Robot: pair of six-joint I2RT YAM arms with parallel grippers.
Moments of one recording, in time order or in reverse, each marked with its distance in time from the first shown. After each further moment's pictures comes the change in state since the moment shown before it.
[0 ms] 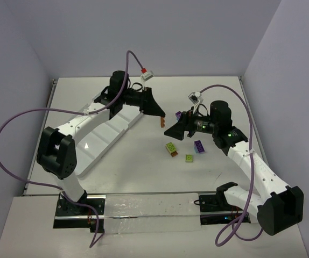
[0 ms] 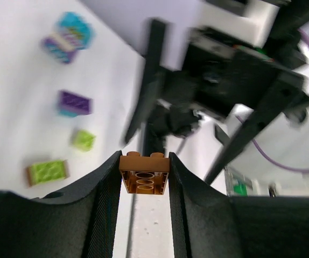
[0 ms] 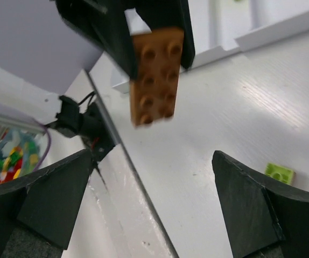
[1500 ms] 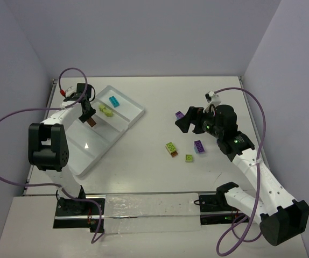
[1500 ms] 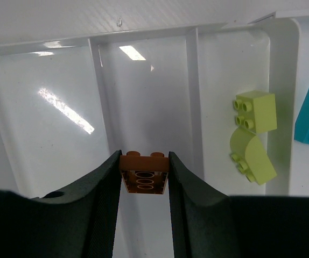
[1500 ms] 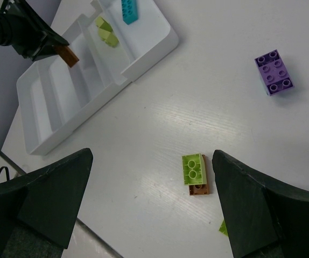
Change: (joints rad) left arm 0.448 0.039 -0.140 -0.588 -1.545 -0.224; right arm 0.002 -0.114 0.000 -0.151 0.539 0.015
